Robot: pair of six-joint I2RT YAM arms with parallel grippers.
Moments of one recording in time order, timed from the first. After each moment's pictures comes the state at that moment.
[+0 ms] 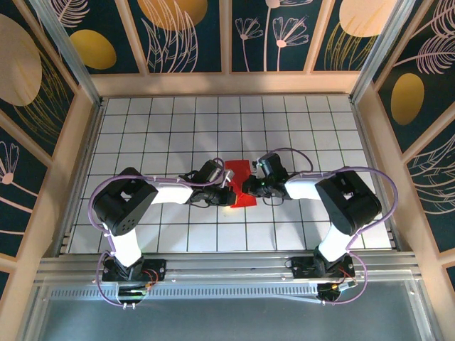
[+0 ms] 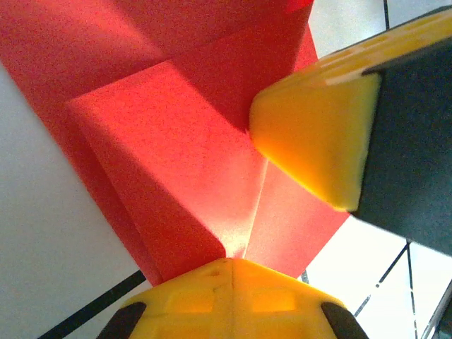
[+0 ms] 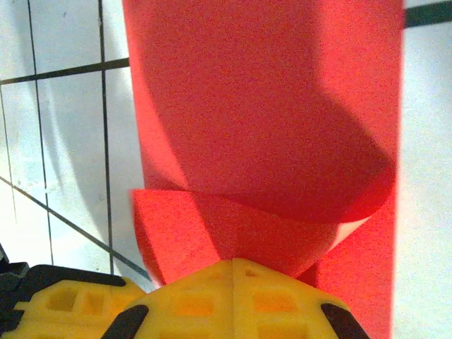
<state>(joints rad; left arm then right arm) -0.77 1.82 0.84 0.03 0.43 -0.67 0.57 1.69 0.69 0.10 -0.42 0.70</state>
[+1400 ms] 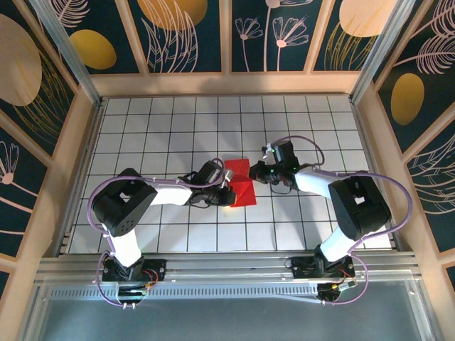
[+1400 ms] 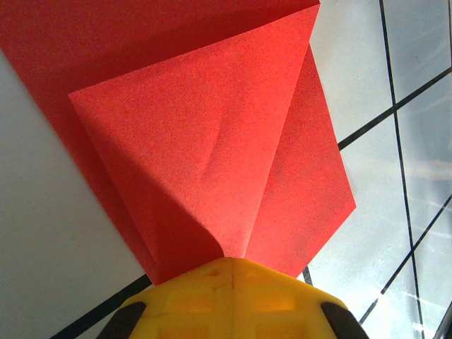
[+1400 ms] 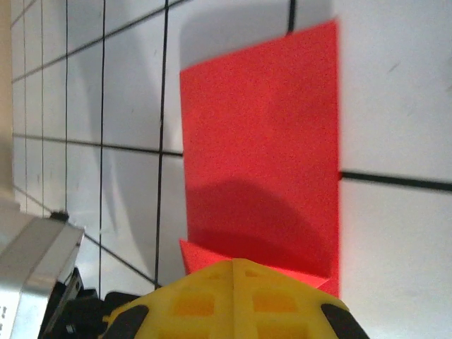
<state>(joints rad) -0.77 1.80 0.82 0.06 0.40 -0.67 0.46 1.62 0.74 0.04 -0.48 0.65</state>
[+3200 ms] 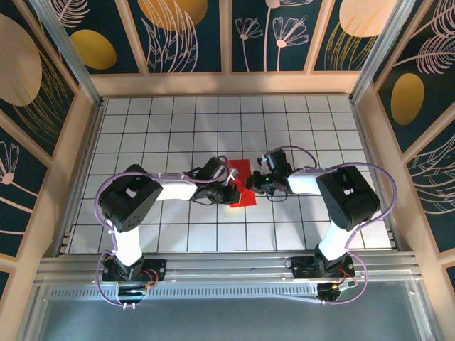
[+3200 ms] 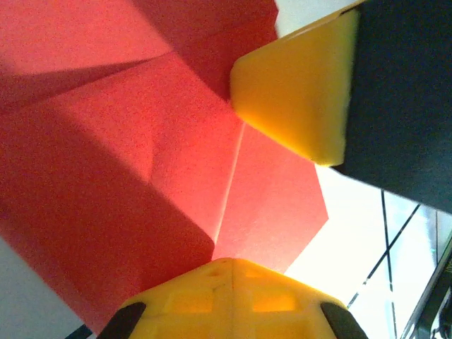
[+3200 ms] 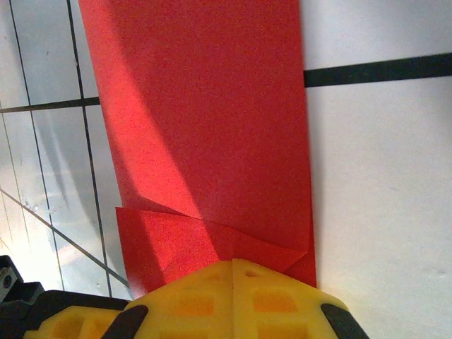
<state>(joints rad) -0.77 1.87 0.90 0.01 0.48 -0.67 0.49 1.73 0.73 0.04 -0.48 0.70</state>
